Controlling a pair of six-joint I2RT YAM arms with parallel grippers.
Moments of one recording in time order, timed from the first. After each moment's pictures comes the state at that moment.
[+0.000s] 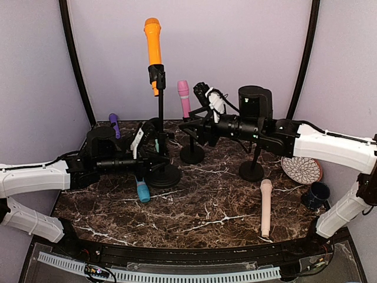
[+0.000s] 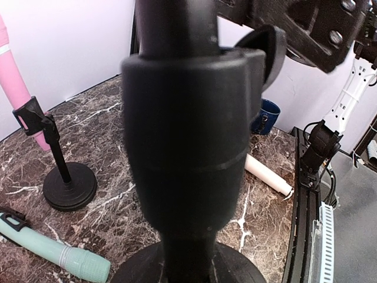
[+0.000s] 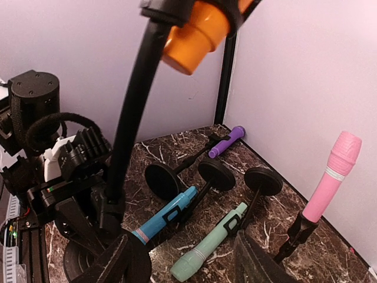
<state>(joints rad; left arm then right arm) -0.80 1.18 0.72 0.18 0.36 -0.10 0.98 1.46 1.27 0.02 -0.14 -0.13</state>
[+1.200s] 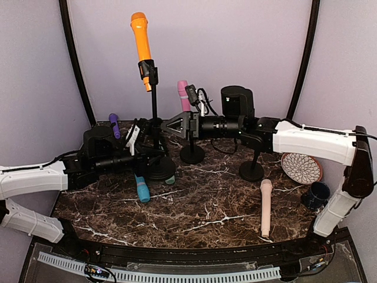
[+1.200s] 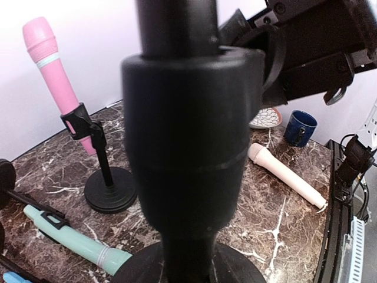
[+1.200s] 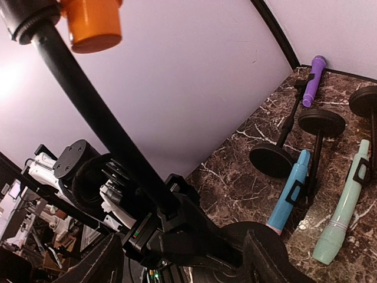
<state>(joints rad) -0.80 1.15 0.72 0.19 0.20 -0.07 0.94 1.63 1.37 0.10 -0.45 0.61</state>
